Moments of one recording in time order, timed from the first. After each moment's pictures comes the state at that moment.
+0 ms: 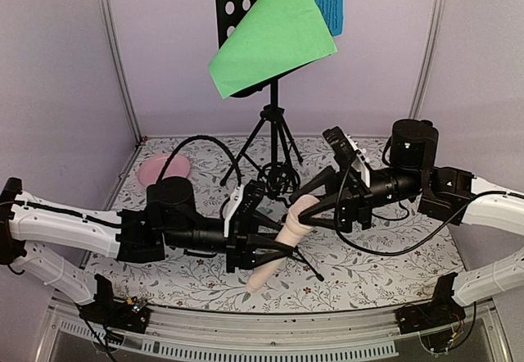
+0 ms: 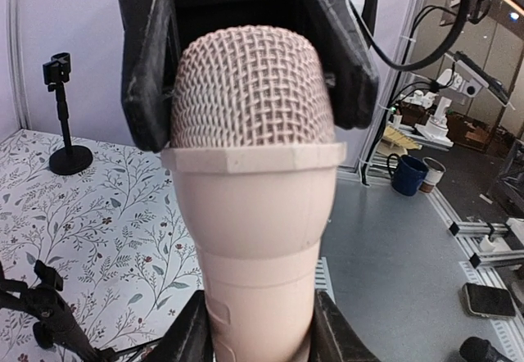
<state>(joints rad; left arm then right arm) -1.24 1.31 0.75 0.49 0.34 -0.17 1.00 1.12 0.96 0.02 -0.75 0.14</state>
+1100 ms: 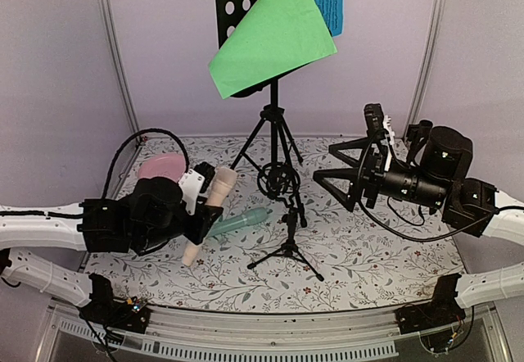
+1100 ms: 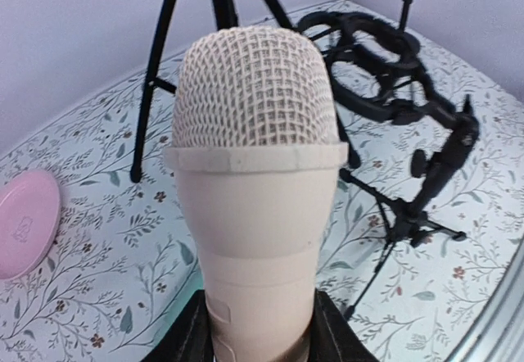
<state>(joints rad) -1.19 1.07 0.75 -0.20 -0.51 -0.25 1.00 0.94 0.87 0.05 -0.16 0.17</state>
